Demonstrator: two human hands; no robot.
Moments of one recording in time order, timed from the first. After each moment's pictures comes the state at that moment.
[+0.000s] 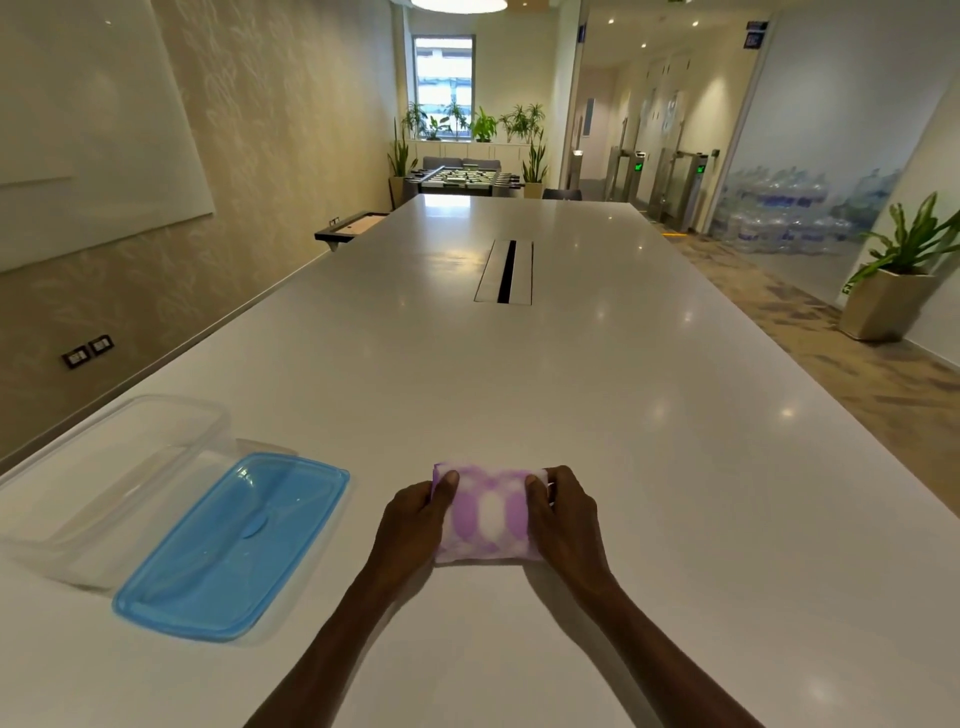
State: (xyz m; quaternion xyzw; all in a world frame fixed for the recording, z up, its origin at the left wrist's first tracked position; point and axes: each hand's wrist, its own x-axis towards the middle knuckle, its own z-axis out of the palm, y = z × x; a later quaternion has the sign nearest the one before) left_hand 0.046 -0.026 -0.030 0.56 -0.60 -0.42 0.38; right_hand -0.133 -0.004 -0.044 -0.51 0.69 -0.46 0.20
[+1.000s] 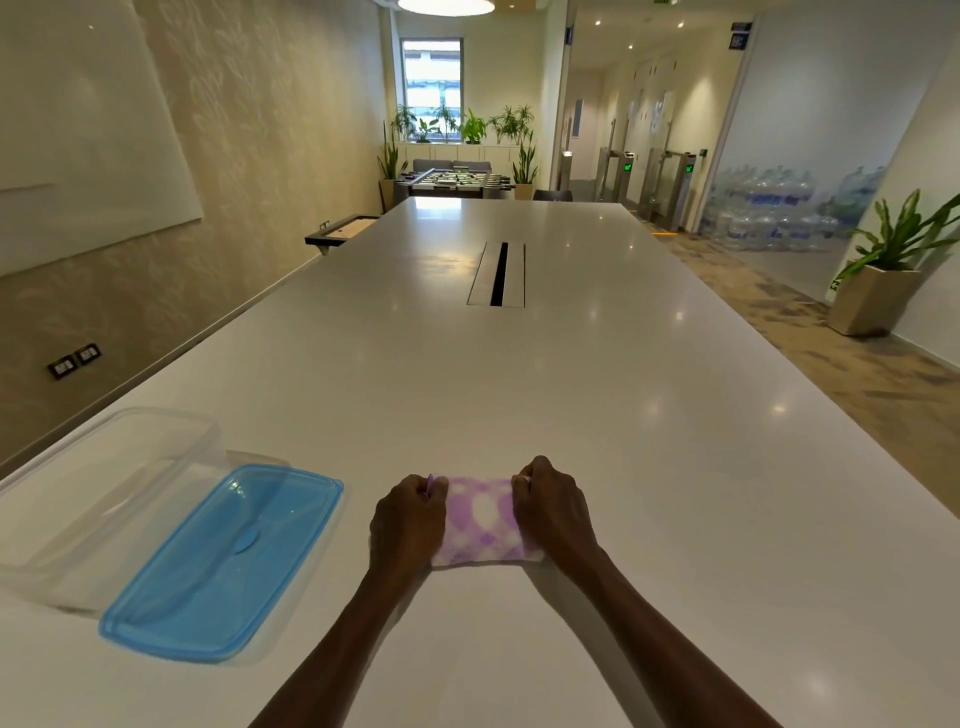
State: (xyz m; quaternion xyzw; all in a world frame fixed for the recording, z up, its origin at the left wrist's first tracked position) left_hand 0.034 -0.057 -0.041 0.69 -0.60 -0.25 0.33; right_hand -0.136 -0.042 -0.044 -0.59 0.74 -0.30 0.11
